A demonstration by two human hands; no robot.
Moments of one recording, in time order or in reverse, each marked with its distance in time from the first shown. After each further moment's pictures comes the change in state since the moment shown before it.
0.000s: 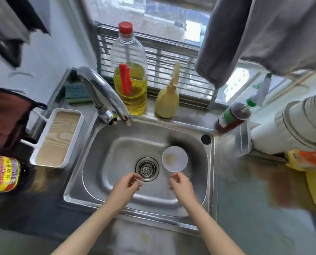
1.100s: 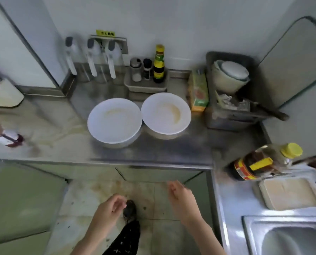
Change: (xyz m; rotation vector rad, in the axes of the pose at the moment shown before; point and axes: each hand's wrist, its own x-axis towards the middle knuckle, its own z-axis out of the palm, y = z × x) left_hand -0.381 -0.286 -0.122 -0.548 1.113 -0.462; right_hand -0.261 -0.080 0.374 -1.013 -0.953 -1.077
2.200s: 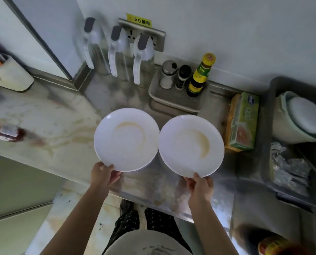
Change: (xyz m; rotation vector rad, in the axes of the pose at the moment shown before) left_hand 0.195 0.075 -0.074 -0.917 0.570 -0.646; right_hand 0.217 -0.067 -0.045 1.088 0.372 0.767
